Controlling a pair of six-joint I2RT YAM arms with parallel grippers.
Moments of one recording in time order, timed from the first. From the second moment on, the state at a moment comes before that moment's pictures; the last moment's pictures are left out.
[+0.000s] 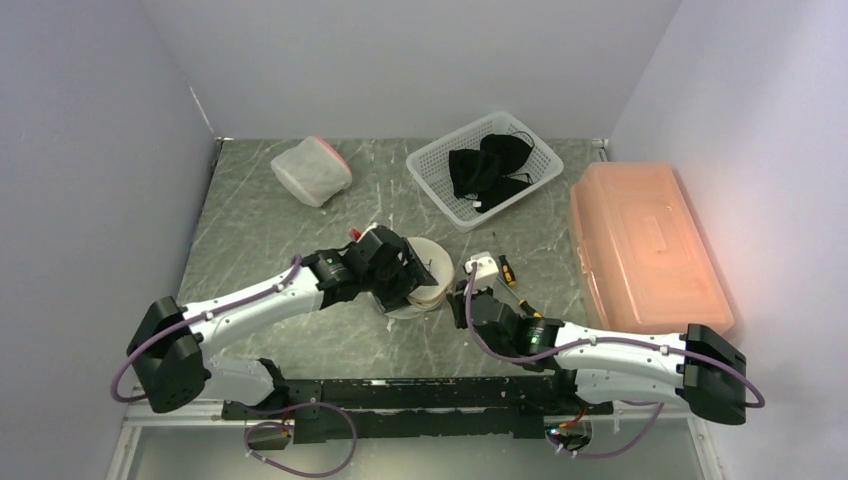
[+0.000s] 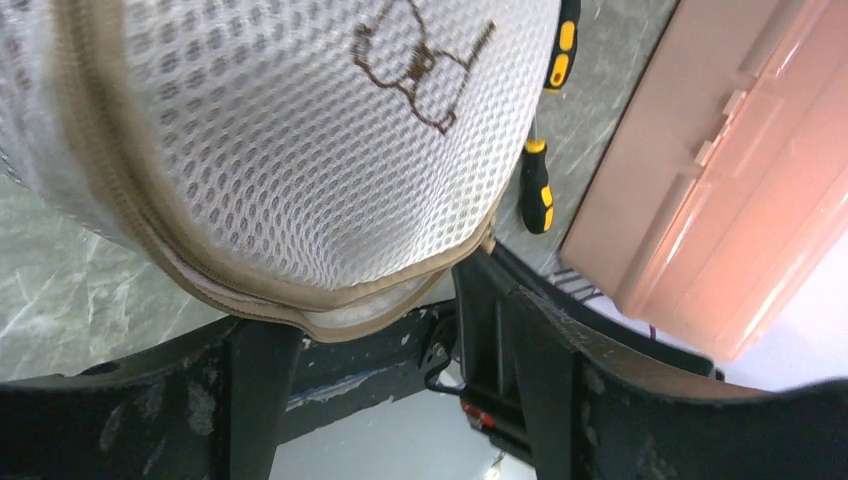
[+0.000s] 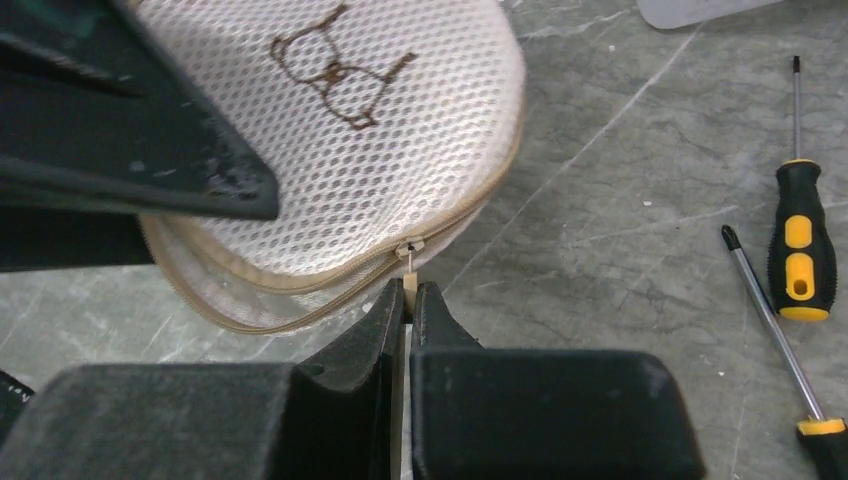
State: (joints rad) left arm -0.91 1.30 0.95 -0.48 -0.01 -1.37; right arm 1.18 0.99 0.42 0.09 0.63 0.50
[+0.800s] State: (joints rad) left arm -0.82 1.34 0.97 -0.44 -0.01 -1.27; right arm 1.27 0.85 0.41 0.12 0.62 0.42
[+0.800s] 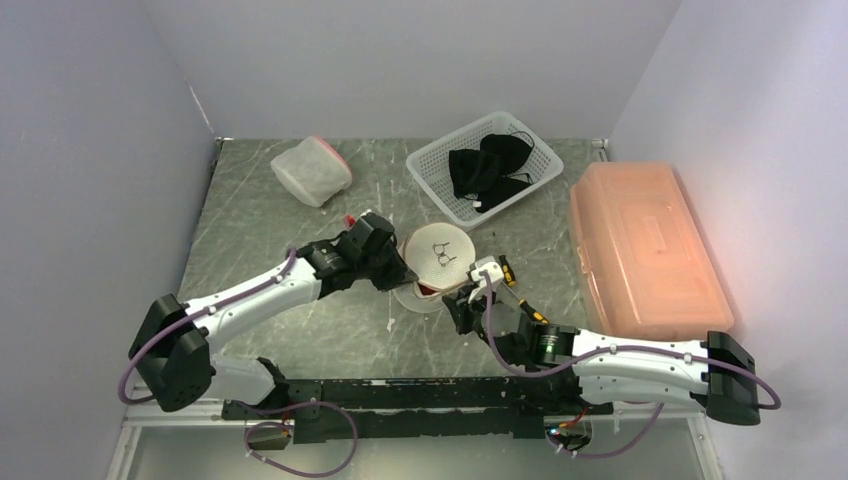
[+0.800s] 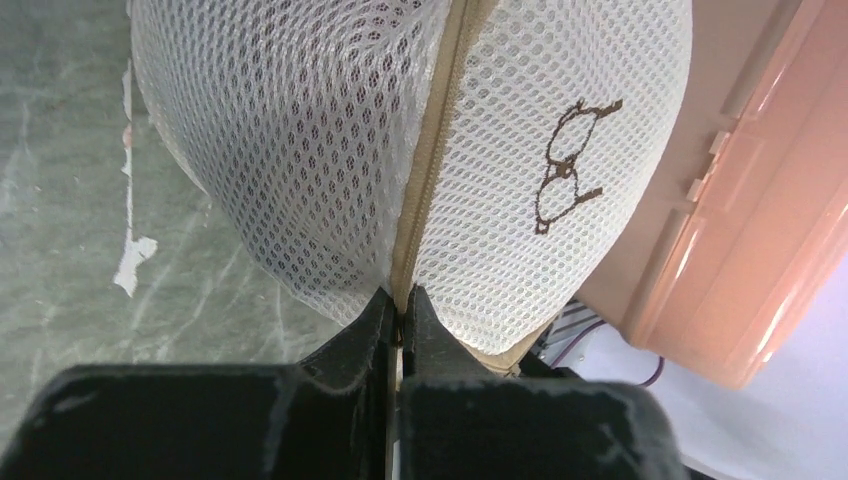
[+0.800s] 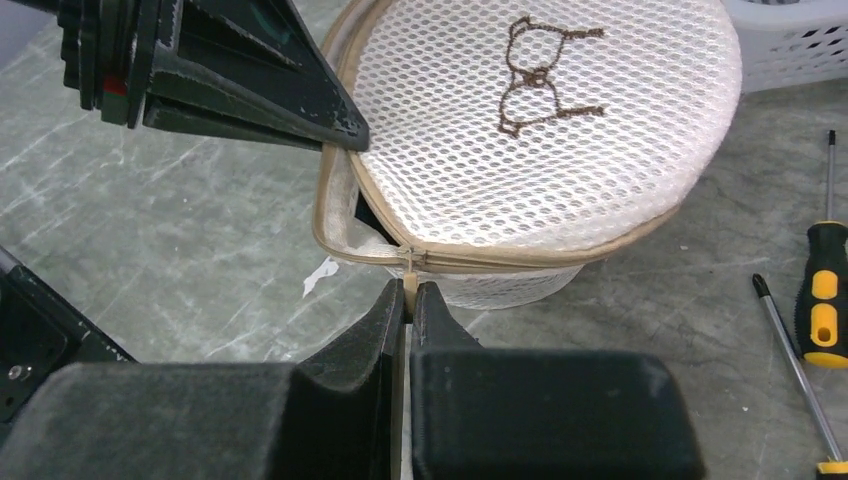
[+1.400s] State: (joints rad) left arm -0.65 1.29 0.97 -0.47 0.15 -0.98; right arm 1.25 0.85 0.38 0.06 0.75 0.46
